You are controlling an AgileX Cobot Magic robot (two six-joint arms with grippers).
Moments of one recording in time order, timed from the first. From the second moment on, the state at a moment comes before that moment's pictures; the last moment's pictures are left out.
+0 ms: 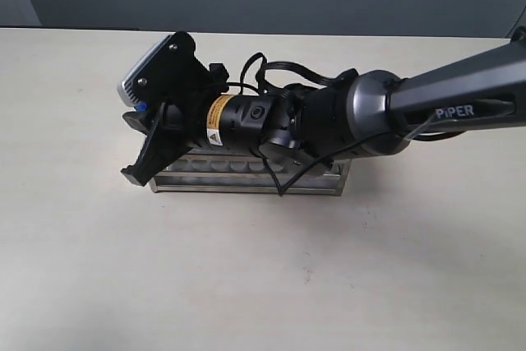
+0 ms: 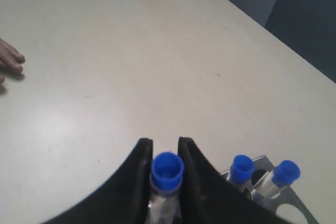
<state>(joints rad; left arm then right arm) 0.33 0.01 0.00 0.27 0.24 -0.12 0.97 2.00 -1.15 -0.45 -0.44 0.19</state>
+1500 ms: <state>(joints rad) 0.33 0.01 0.00 0.27 0.24 -0.12 0.38 0.46 -0.37 -0.12 0.45 0.08</state>
